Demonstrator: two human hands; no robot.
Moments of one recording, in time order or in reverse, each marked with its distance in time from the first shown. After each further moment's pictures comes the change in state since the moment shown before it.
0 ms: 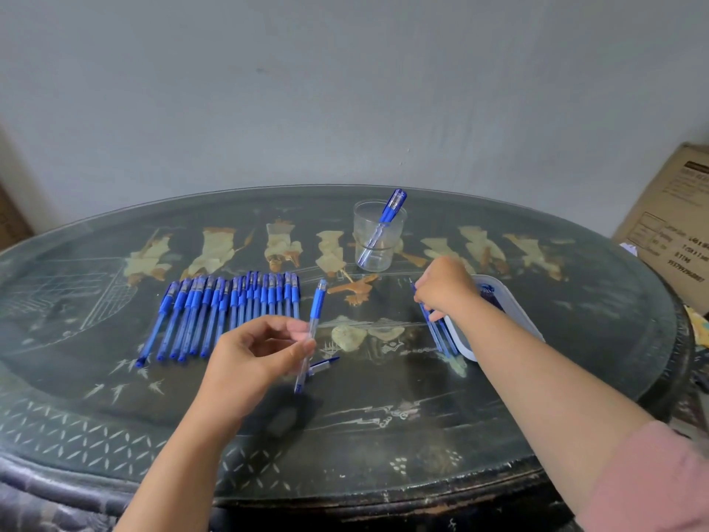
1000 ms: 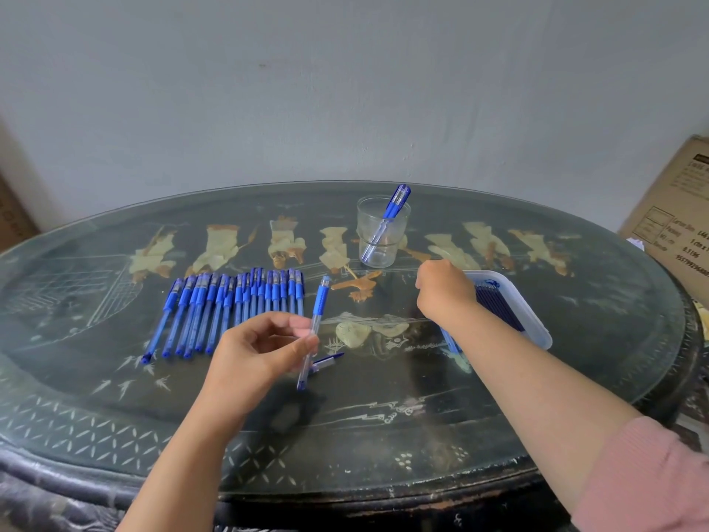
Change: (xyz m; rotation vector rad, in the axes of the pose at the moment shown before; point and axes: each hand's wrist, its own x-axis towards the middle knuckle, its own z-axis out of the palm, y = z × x) left_hand 0.000 0.001 -0.001 0.024 0.013 -0.002; right_hand -0.022 -0.005 0.005 -0.476 0.121 -0.222
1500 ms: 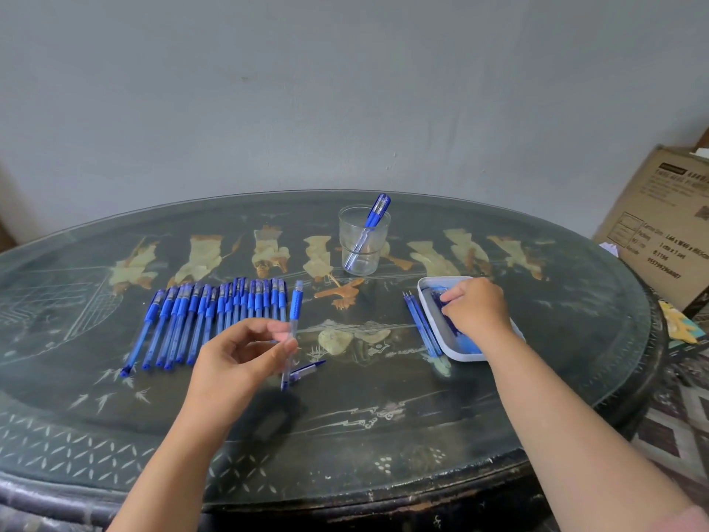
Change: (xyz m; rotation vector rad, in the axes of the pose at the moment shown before) left_hand -0.002 -0.002 0.002 0.005 0.054 0.037; right_hand -0.019 0.069 0.001 0.521 0.132 0.253
